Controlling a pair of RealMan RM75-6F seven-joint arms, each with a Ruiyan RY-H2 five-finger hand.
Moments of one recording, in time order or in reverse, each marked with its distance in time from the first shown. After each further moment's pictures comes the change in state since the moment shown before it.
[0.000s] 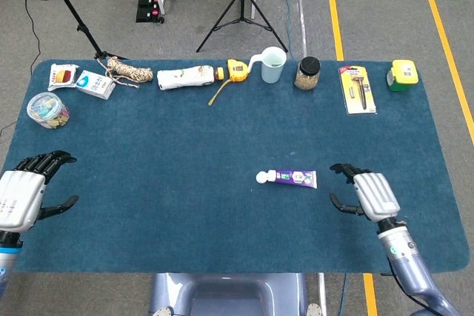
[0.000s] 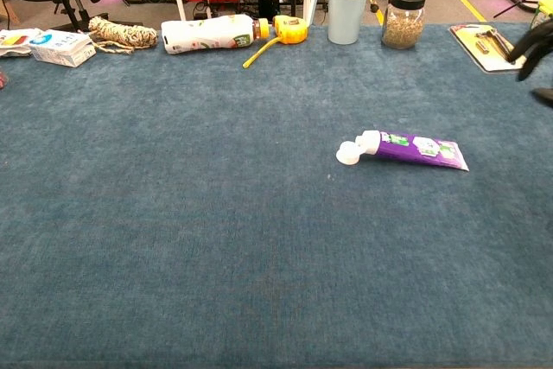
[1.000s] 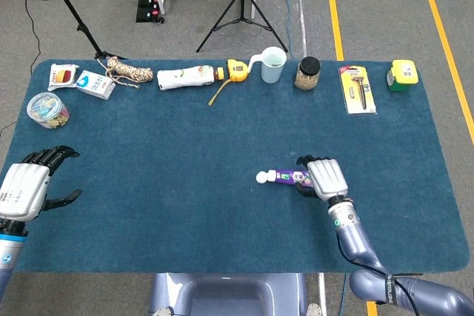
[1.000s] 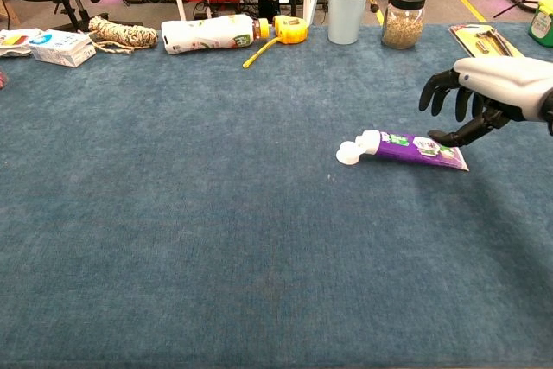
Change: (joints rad) left arm -0.041 -0.037 -0.008 0.082 -0.056 -0.048 -0.071; right arm 0.230 -0.319 0.044 0.203 0.369 -0.082 -0.469
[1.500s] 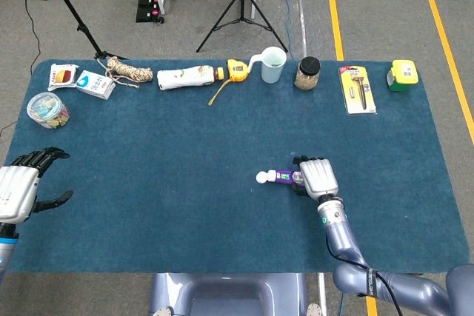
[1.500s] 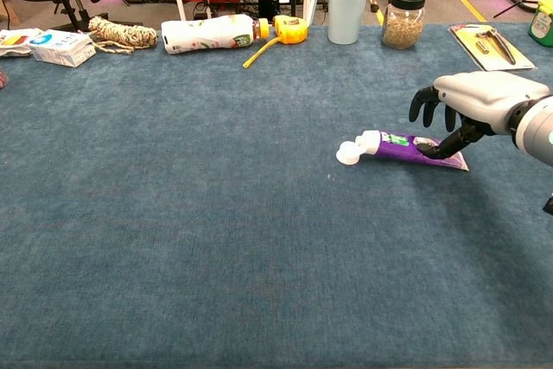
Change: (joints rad) left arm 0.020 0.005 0.013 0.044 -0.002 0.020 -0.061; right arm 0.058 -0.103 -0.015 0.081 0.113 0.037 -0.136
